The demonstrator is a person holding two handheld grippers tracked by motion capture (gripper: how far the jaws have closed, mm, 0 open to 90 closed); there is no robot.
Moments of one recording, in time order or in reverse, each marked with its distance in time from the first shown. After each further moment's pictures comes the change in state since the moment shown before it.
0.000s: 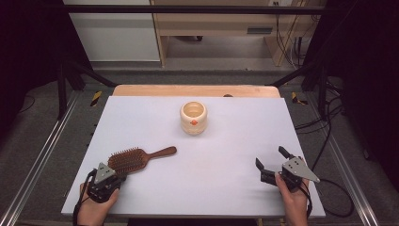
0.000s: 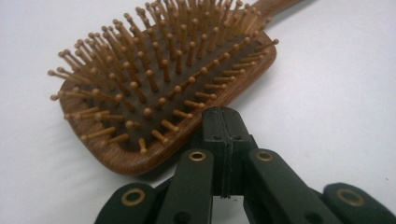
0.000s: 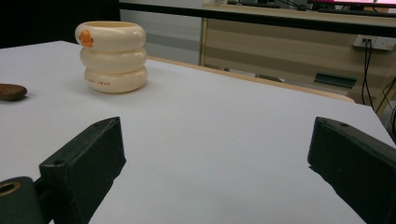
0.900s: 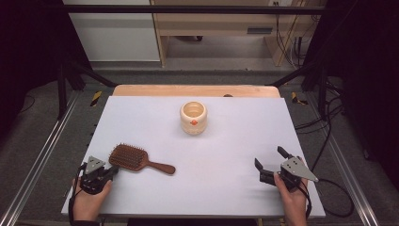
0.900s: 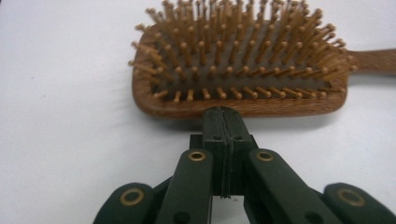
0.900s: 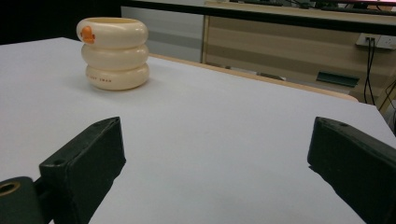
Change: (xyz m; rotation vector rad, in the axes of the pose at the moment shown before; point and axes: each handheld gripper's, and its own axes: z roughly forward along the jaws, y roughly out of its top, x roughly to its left) left arm 0.033 0.004 0.006 -0.012 0.060 -0.119; right arm 0.002 -0.001 0.002 0.008 0.005 -0.006
